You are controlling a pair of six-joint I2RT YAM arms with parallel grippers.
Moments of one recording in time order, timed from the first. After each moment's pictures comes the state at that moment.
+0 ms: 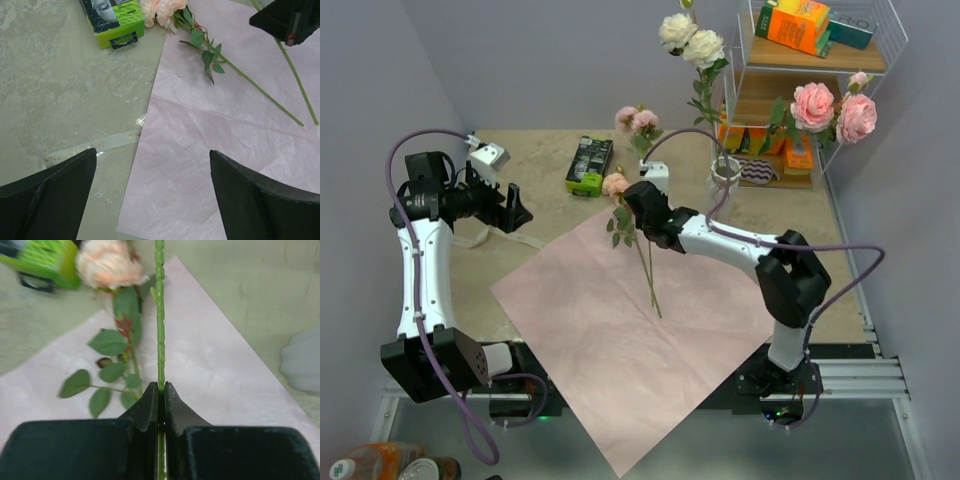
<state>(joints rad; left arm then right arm) 0.29 1.26 1.31 -0.90 0.77 0.54 0.81 1.87 1.35 -0.22 0.59 0.53</state>
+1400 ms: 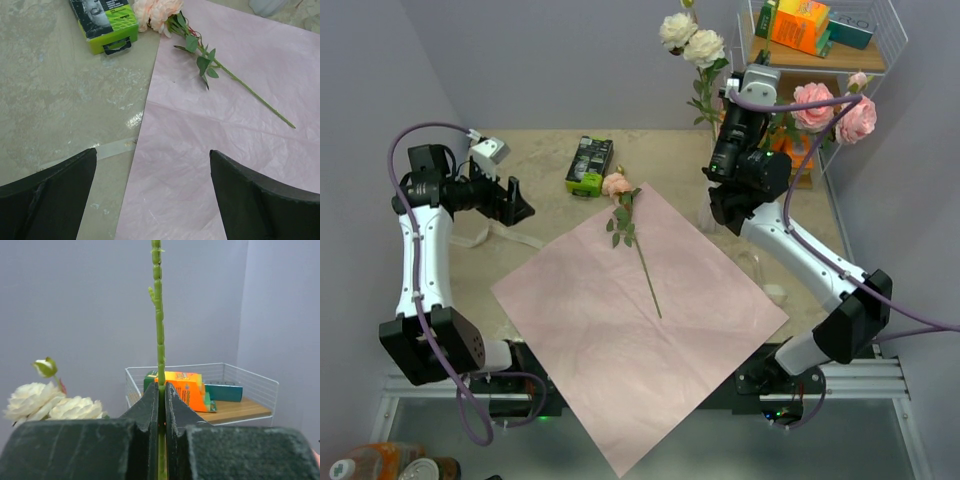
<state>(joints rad) 0.29 1.33 1.34 -0.90 0.81 0.54 0.69 1.49 1.47 1.03 0.75 -0.82</state>
